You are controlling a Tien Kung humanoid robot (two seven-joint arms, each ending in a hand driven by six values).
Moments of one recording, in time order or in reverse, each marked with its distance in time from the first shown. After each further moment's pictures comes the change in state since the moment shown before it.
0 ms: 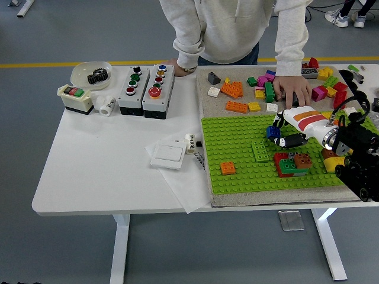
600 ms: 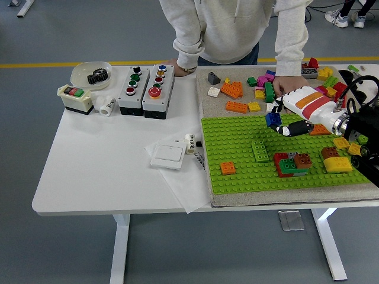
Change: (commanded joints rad) left arm 0.016 0.004 -0.009 0.009 0.003 0.005 -0.008; right arm 0.010 -0.221 0.071 0.379 -0.245 0.026 -0.019
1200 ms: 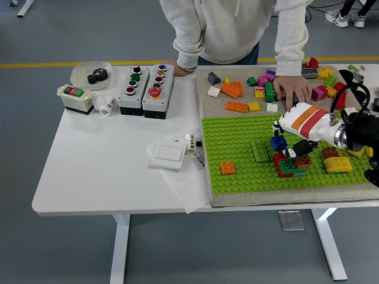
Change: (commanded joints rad) left arm 0.011 0.004 -0.009 0.003 0.012 -0.001 0.000; right arm -0.004 -0.143 -0.054 0.318 -0.183 0.215 -0.165
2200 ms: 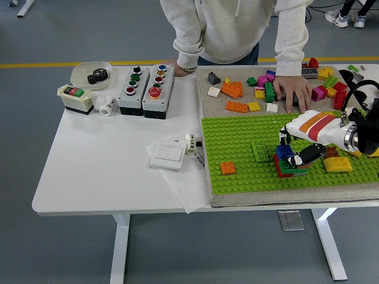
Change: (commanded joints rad) left arm 0.016 0.005 -0.025 0.001 0.037 -0.006 0.009; right arm -0.046 -0.095 0.086 0.170 0.148 0.181 -0.041
